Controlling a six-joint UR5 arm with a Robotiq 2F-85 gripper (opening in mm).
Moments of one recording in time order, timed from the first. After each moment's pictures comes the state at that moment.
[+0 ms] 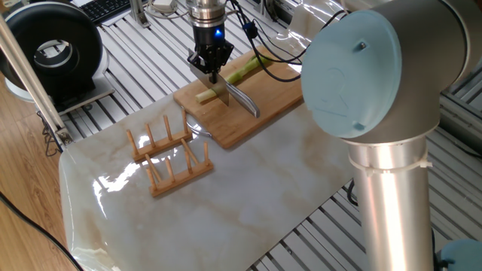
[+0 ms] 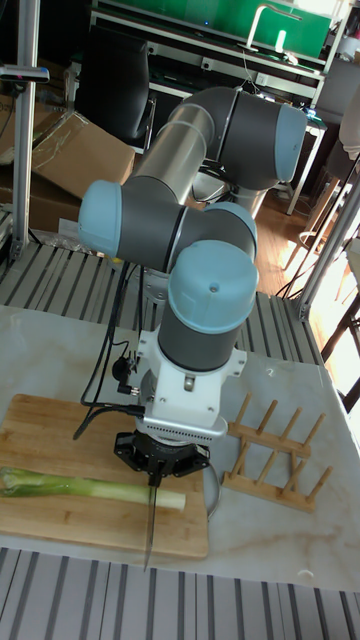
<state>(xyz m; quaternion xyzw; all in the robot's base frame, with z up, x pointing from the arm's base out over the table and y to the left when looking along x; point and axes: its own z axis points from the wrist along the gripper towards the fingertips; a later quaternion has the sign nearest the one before) 0.684 0.005 0.050 -0.02 -1.00 -0.02 0.07</state>
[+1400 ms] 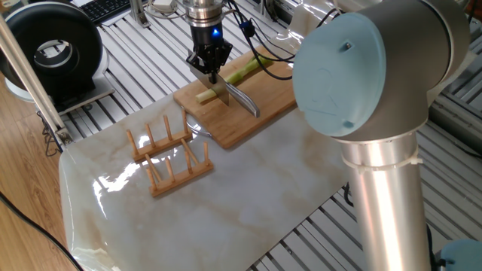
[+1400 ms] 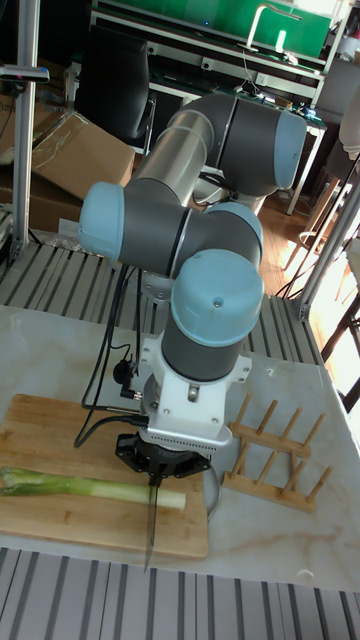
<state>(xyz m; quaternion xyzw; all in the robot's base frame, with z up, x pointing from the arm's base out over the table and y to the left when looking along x) 0.678 0.012 0.050 -0.02 -1.00 -0.02 0.09</state>
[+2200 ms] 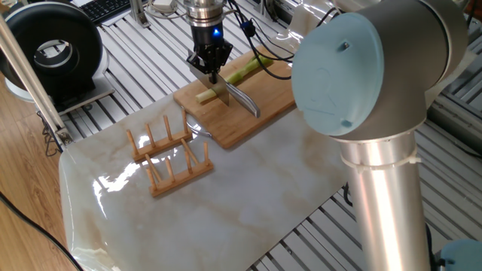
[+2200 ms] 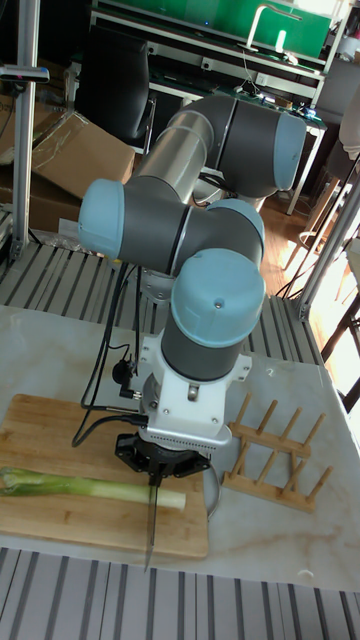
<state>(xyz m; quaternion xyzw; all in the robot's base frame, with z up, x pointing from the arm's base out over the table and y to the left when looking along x) 0.672 0.010 0.059 -0.01 -0.99 -0.02 0.11</state>
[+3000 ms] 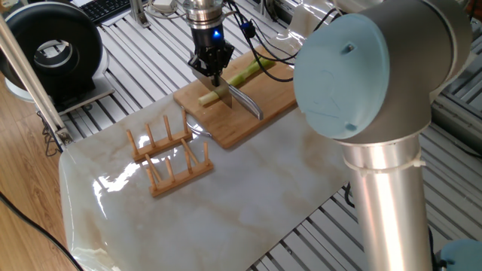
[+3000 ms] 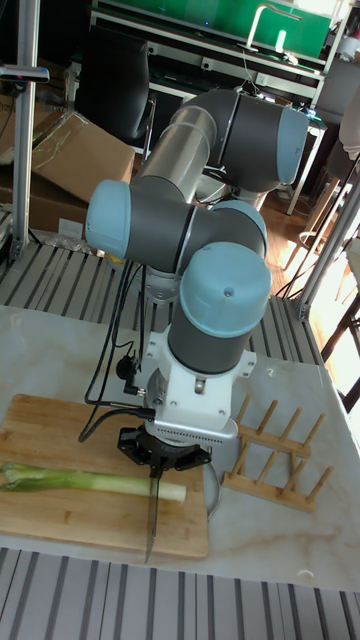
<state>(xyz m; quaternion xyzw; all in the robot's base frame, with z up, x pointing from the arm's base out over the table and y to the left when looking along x) 0.685 0.009 0.057 -0.01 -1.00 -0.01 0.07</state>
